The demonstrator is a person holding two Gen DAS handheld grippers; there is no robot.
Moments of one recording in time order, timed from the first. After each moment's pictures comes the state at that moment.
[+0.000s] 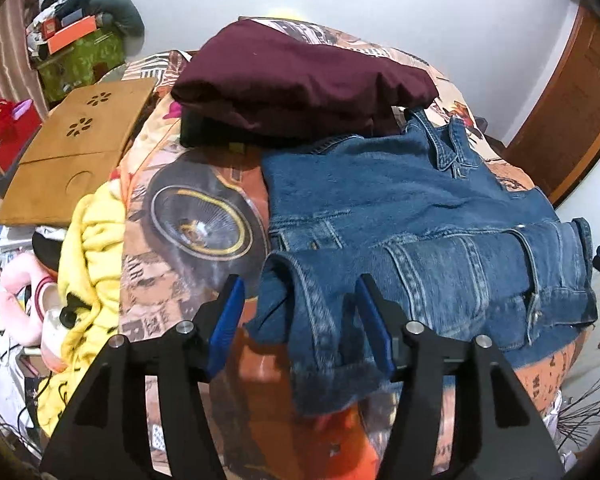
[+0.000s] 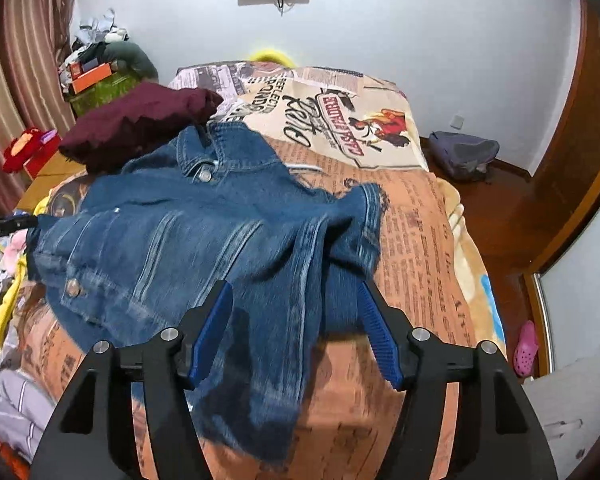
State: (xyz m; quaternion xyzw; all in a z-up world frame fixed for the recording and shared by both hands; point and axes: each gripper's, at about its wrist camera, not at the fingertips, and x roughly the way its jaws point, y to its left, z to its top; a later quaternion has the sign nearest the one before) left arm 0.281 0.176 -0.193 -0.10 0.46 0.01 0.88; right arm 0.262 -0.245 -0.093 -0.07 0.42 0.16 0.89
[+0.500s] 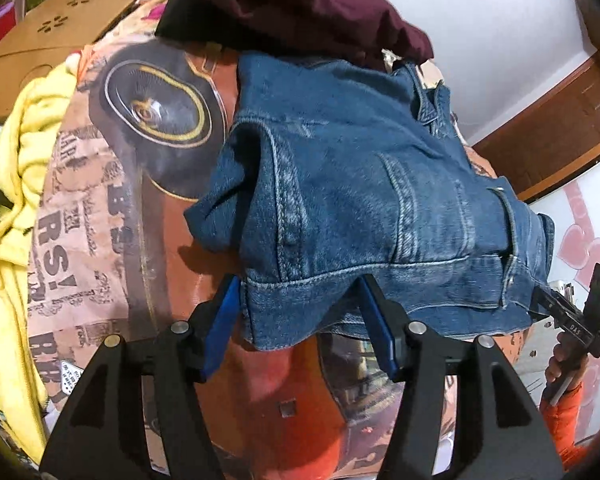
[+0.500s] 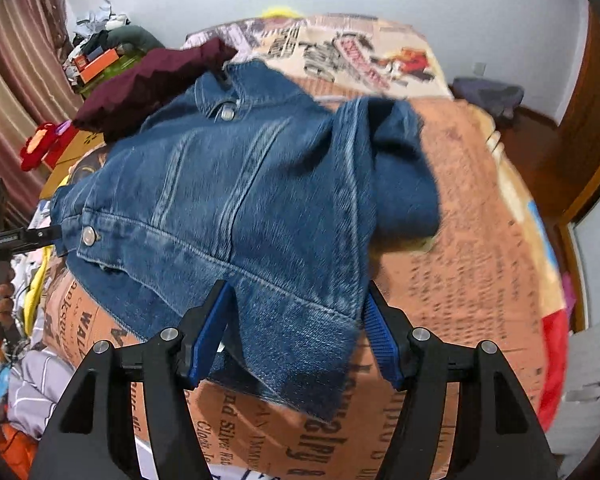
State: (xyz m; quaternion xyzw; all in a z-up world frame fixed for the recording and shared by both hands) left arm 0.265 0.176 -0.249 -0.23 0.52 -0.06 0.82; right arm 0.253 -0.240 -0.139 -0.01 0.49 0.20 0.85
